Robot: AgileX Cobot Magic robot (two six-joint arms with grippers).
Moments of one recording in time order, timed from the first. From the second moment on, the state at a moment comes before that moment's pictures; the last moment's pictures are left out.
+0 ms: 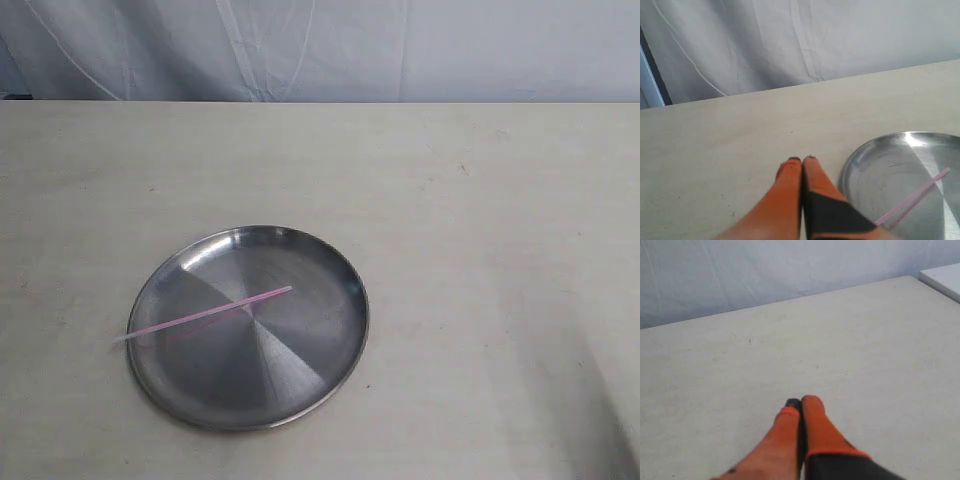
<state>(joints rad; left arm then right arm) -0.07 0.01 0.00 -0.12 0.23 0.16 -0.12 0.01 0.00 0.14 0.37 -0.02</state>
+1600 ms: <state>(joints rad) -0.28 1.51 -1.06 -0.26 0.99 0.77 -0.12 0.01 0.00 0.14 0.37 -0.02</state>
